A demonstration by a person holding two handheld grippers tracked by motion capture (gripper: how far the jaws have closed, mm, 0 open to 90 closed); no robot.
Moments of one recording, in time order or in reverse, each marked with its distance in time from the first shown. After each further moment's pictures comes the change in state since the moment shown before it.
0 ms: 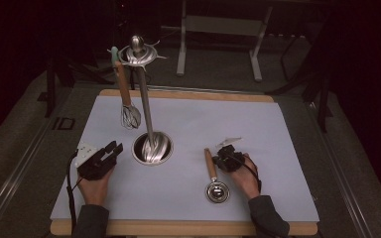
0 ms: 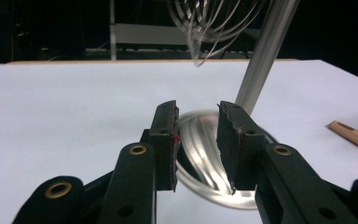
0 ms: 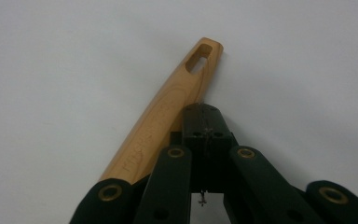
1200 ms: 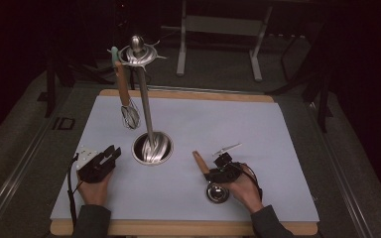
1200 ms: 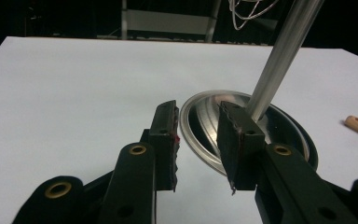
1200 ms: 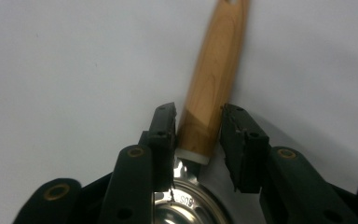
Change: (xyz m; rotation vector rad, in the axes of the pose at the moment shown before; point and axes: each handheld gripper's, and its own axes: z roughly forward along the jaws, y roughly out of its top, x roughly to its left) left arm 0.007 -0.014 0.003 0.032 0.035 -0.023; right arm 0.029 -0.009 -0.020 0.121 0.184 0.086
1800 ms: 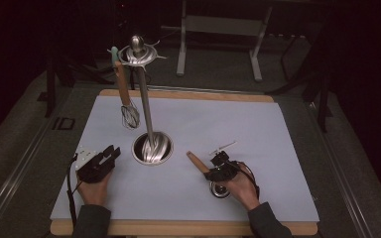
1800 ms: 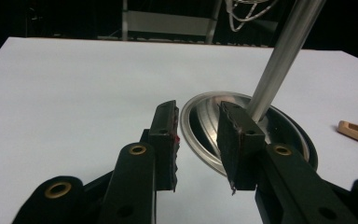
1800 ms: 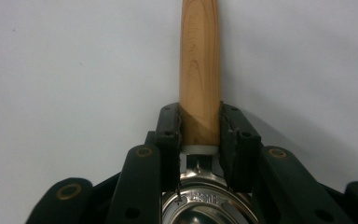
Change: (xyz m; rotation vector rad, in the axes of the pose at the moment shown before) left arm 0.002 0.000 -0.001 -0.005 0.003 -0.006; right arm 0.002 0.007 0.004 0.036 -0.049 0.001
